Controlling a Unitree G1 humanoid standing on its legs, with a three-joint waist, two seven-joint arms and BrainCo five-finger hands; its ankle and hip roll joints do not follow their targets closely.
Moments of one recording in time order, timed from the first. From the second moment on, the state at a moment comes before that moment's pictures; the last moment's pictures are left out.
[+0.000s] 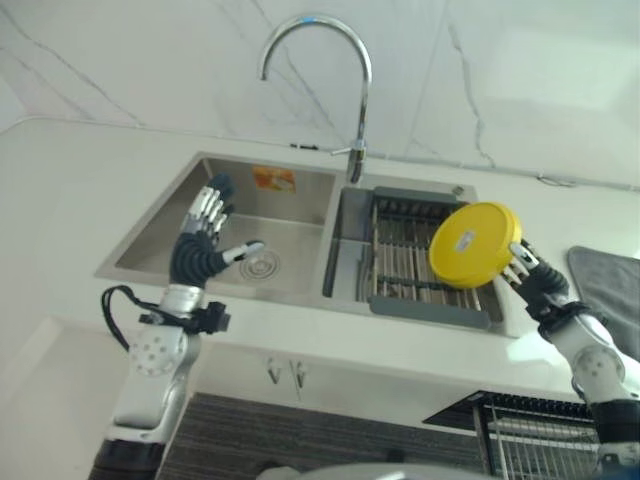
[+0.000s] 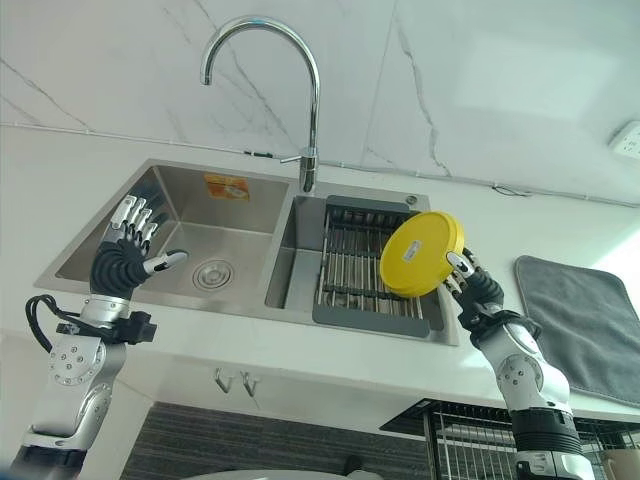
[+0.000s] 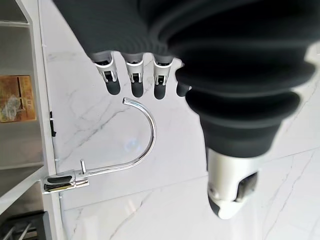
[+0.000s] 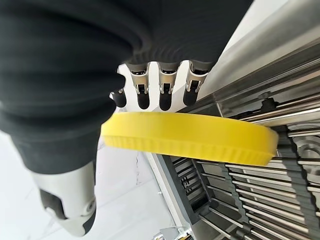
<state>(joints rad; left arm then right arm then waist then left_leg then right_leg) 0.07 0.51 0.04 -0.26 -0.37 -0.23 0.00 -0.15 -0.55 -0.16 0.20 0.96 0.32 -0.02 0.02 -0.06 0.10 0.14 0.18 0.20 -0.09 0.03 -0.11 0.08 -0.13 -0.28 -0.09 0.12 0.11</state>
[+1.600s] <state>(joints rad) 0.07 0.53 0.03 -0.23 -0.37 -0.19 0.01 -0.33 -0.64 -0.08 0.46 0.91 0.35 0.02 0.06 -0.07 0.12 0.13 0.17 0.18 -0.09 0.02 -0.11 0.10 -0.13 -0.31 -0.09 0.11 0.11</state>
